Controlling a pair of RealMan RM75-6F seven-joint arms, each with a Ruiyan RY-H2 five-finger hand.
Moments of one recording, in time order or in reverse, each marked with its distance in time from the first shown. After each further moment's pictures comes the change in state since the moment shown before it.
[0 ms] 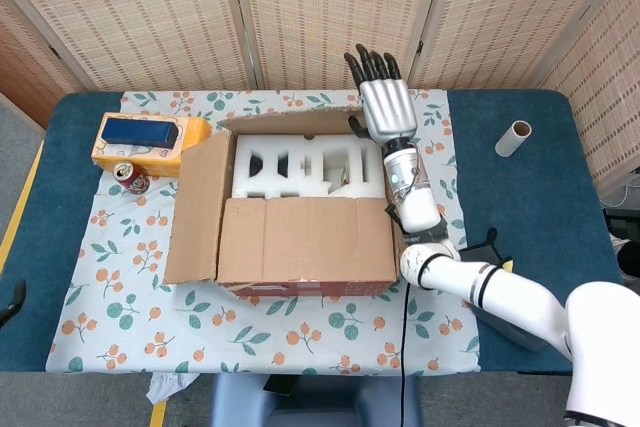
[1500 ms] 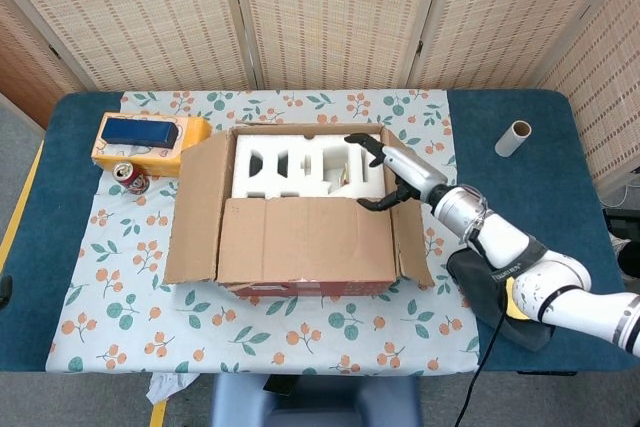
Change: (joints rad) left arm -0.025 -0.016 -0.039 0.048 -0.118 -0.125 0.071; right arm -0.300 0.514 0.033 -0.495 -0.268 -0.669 0.985
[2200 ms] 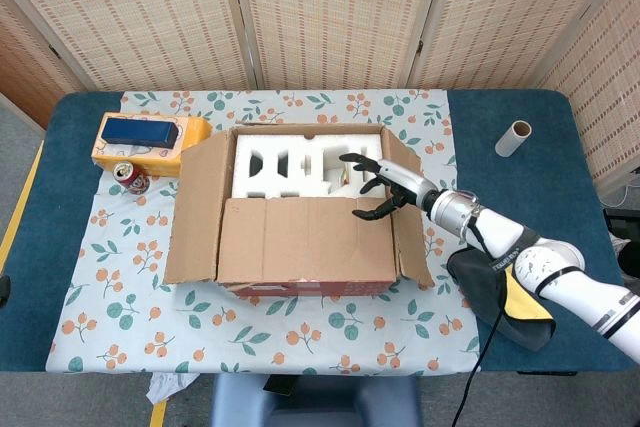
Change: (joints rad) left arm 0.001 -0.001 -0.005 0.006 -0.008 -0.004 0.000; right arm -0.145 -0.229 0.336 0.207 0.020 -0.468 -0.066
